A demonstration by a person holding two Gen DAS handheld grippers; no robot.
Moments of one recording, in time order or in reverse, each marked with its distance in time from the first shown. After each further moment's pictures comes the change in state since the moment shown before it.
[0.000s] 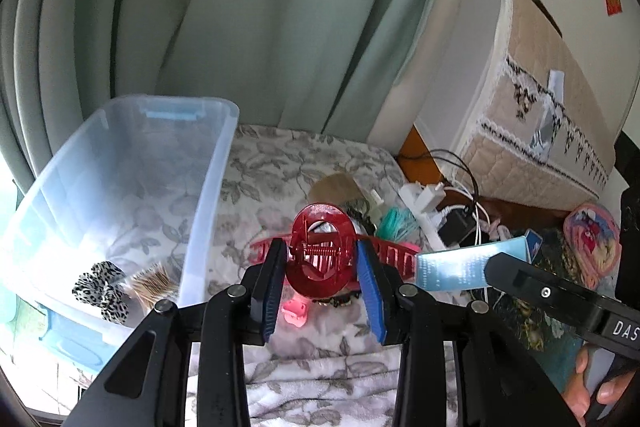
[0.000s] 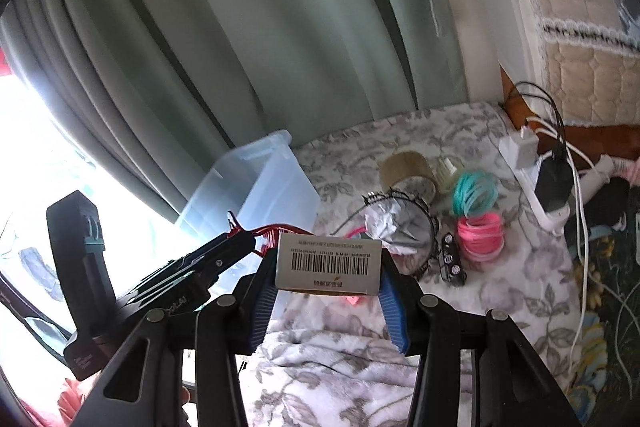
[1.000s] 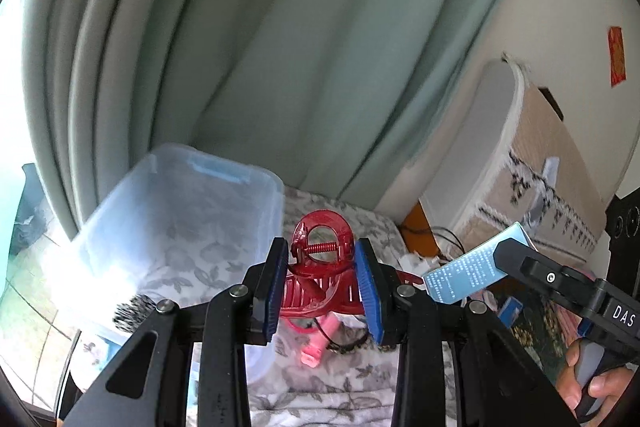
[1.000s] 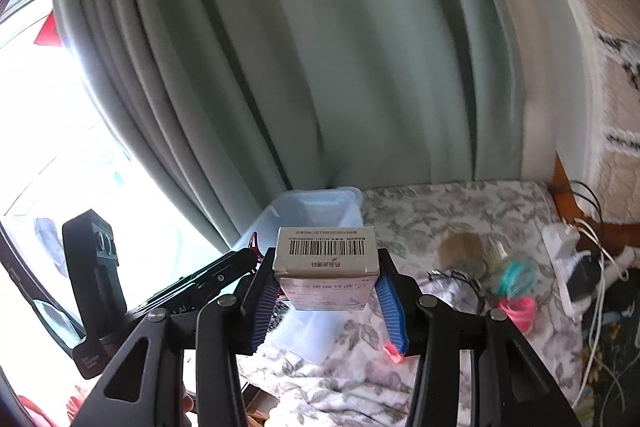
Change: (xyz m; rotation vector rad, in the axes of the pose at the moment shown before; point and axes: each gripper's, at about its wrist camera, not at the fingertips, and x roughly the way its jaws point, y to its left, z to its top) left arm -0.061 0.059 0.033 -0.136 -0.189 -0.006; right arm -0.010 0.083 0.047 -0.184 -0.107 0.102
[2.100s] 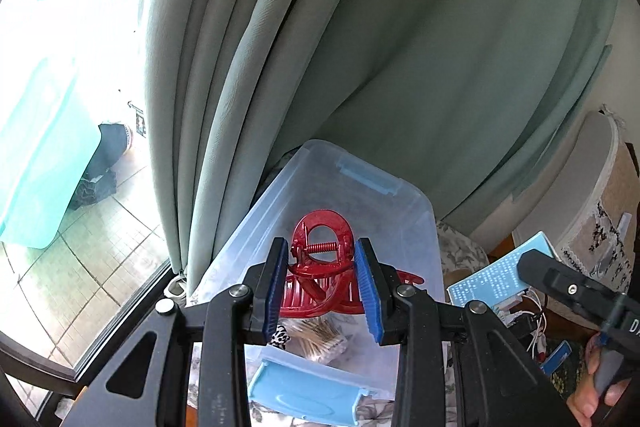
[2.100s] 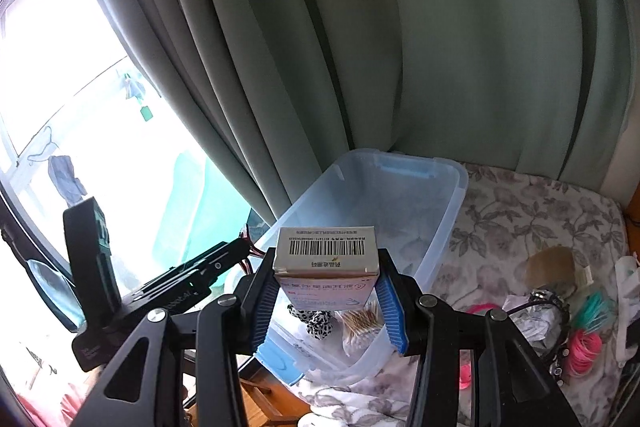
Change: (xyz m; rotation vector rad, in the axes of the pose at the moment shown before) left arm 0.001 0.117 -0.016 -0.171 0.004 0.253; right arm 0.116 0.072 0.000 -0.141 0.200 0.105
